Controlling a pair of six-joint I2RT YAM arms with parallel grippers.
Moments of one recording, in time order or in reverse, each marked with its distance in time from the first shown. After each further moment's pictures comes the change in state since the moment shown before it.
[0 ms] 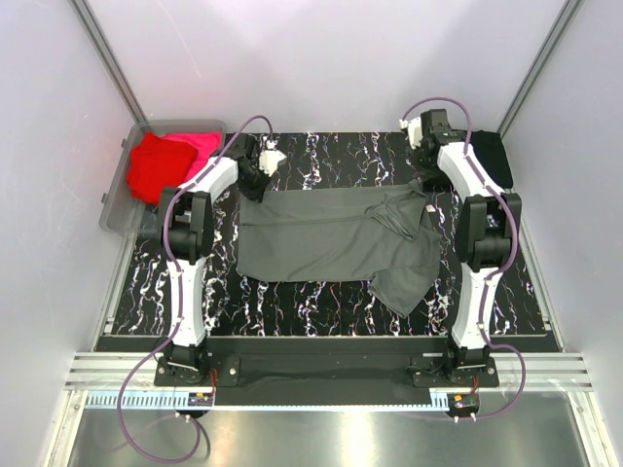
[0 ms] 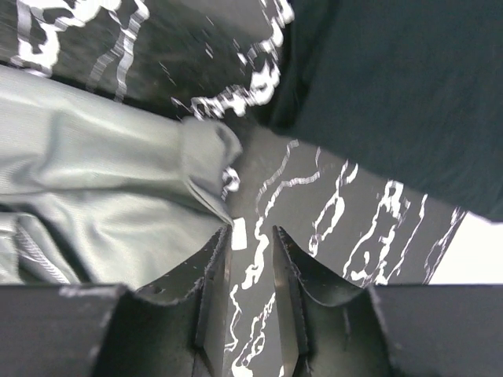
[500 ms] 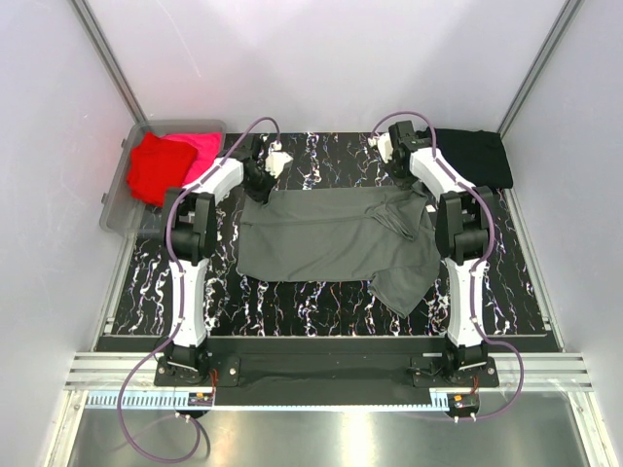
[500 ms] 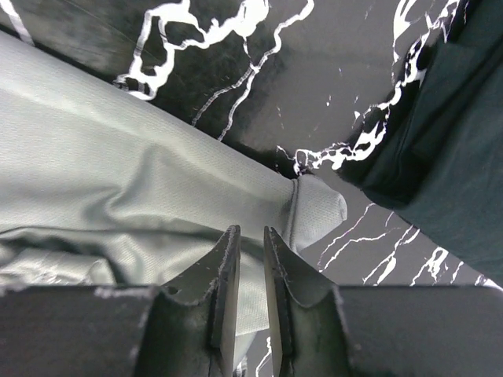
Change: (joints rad) left arm -0.039 -0.003 -0.005 0.002 -0.009 -0.002; right arm 0.127 0.135 0.068 -0.005 0.033 -0.094
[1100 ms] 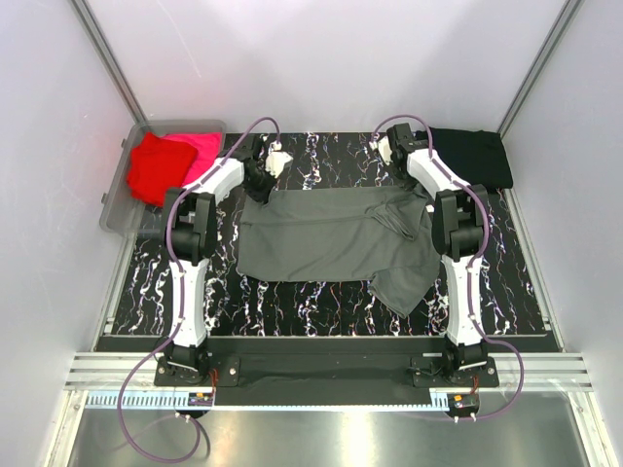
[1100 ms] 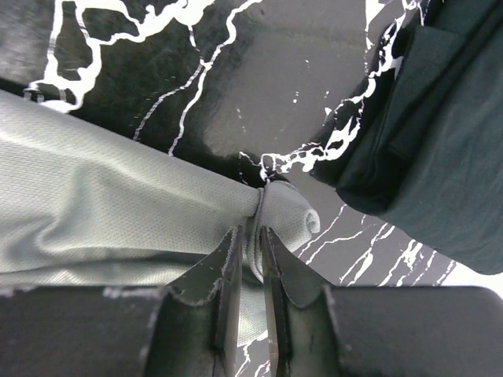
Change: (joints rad) left arm -0.003 0.000 0.000 0.000 -0.010 -0.016; right arm -0.003 0.073 0.045 0.005 0.117 -0.024
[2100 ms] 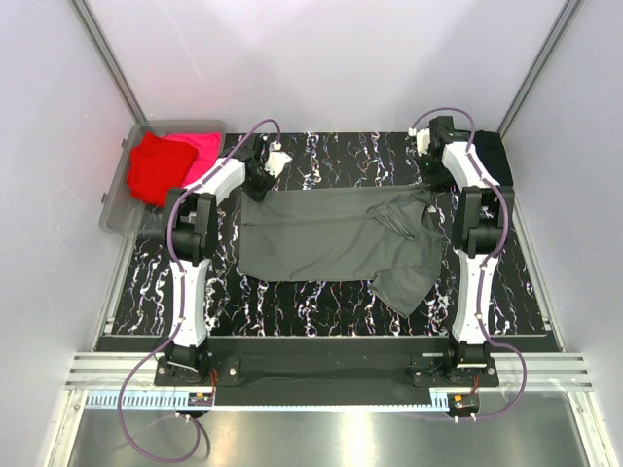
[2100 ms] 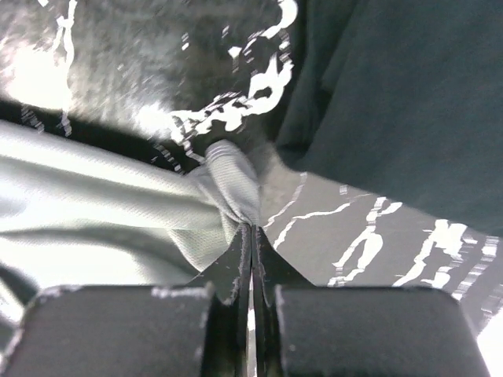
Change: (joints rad) left arm -0.003 0.000 0.000 0.008 -0.109 -0.002; right arm -0.182 0.006 0.072 -0.089 -0.223 0.120
